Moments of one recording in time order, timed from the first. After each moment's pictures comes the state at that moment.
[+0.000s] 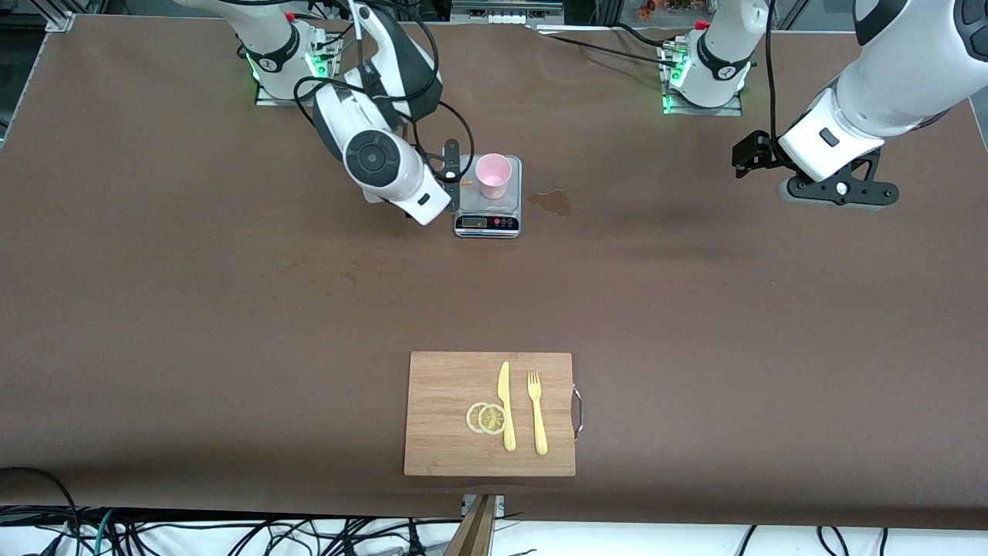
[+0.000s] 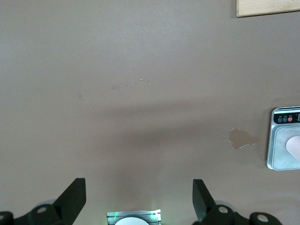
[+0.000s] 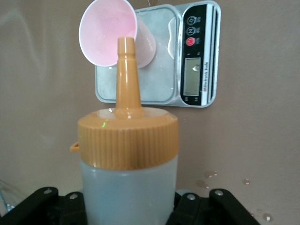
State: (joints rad) left arm -0.04 -0.01 -0.17 -1.71 -0.02 1.51 -0.13; right arm 0.74 0.35 -0.08 -1.84 0.26 1.85 -1.01
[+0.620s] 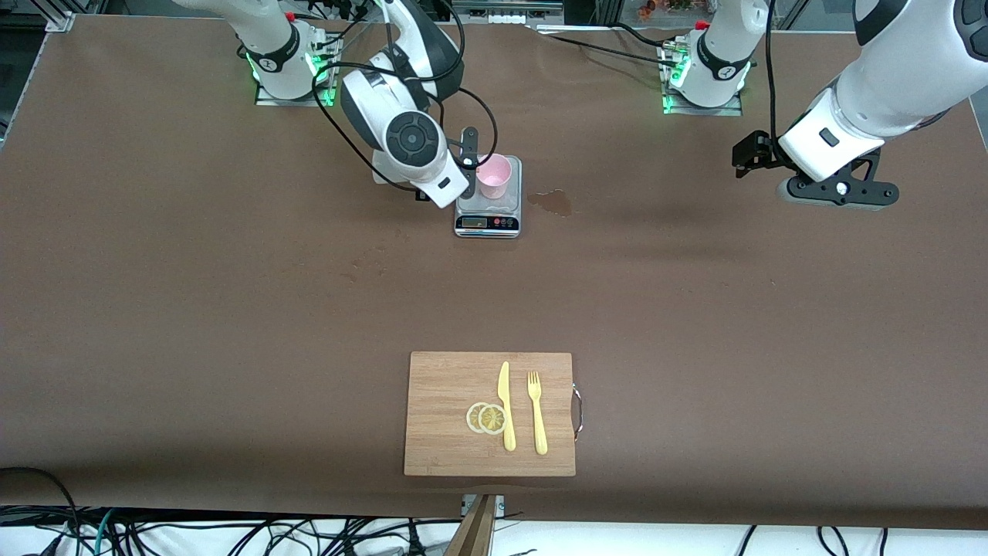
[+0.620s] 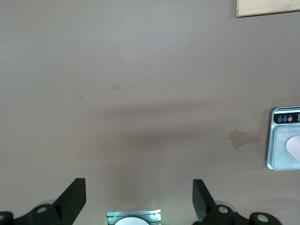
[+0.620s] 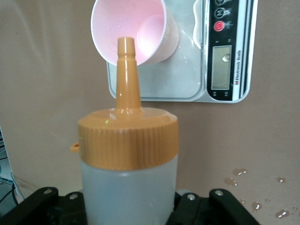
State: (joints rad) left arm -0.04 -0.01 -0.17 -1.71 -0.02 1.51 -0.13; right arm 0.81 0.35 -0.07 -1.86 0.20 1.82 -0.87
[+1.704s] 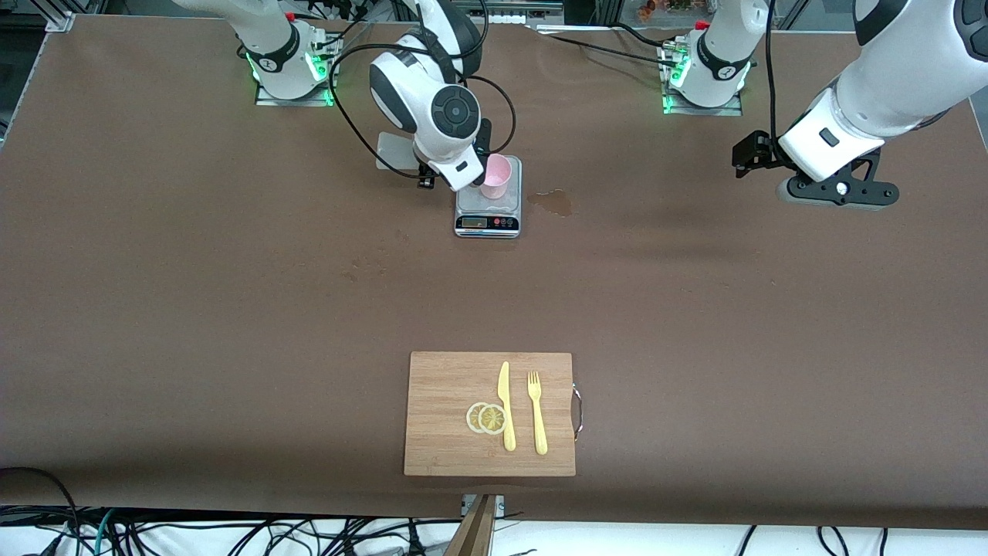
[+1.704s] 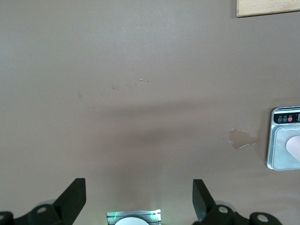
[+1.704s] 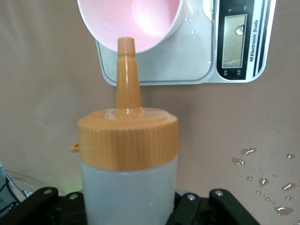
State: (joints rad) left arm -0.04 -0.01 -0.17 -1.71 -0.02 1.51 -0.13; right arm 0.88 0.36 -0.04 -1.87 0.06 1.80 -0.69
